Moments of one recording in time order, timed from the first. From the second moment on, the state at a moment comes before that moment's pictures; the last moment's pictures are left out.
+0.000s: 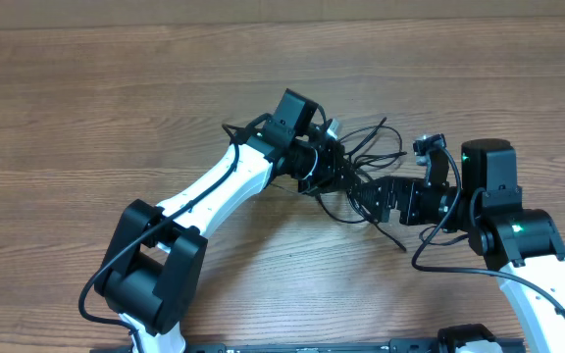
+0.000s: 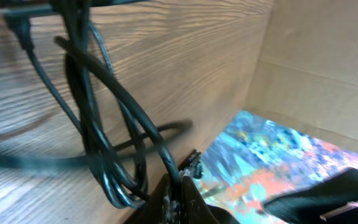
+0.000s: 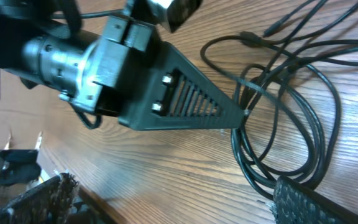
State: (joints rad) left arm -0.57 1.89 1.33 -0.44 0.87 -0.84; right arm 0.12 1.05 0.90 -0.77 -0.64 0.28
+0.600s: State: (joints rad) left arm -0.55 1.89 1.33 -0.44 0.83 -0.86; right arm 0.12 1.05 0.90 -0.85 -0.32 0.35
